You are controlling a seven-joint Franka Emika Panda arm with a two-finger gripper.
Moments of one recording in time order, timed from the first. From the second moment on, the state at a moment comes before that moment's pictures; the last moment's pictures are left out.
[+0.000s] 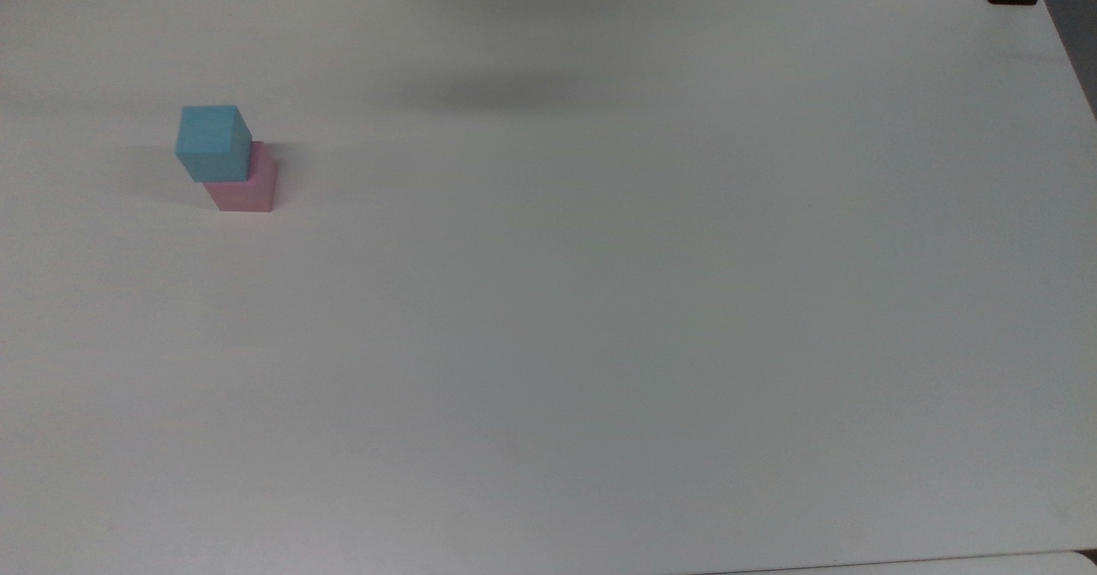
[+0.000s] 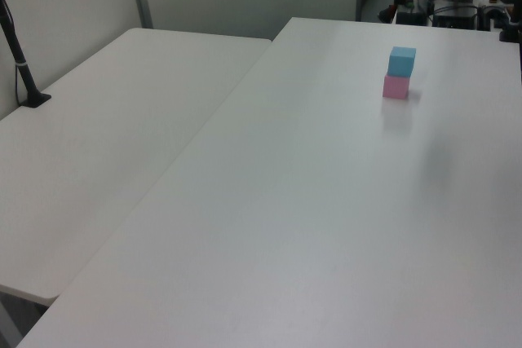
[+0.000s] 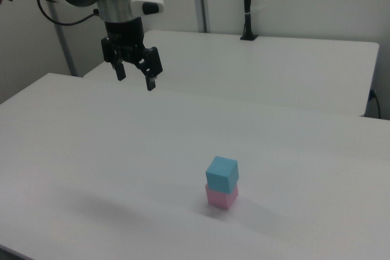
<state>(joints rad) -0.04 -0.05 -0.11 -1.64 0.06 1.62 -0.09</state>
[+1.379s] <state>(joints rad) -0.04 -0.05 -0.11 -1.64 0.06 1.61 -0.09</state>
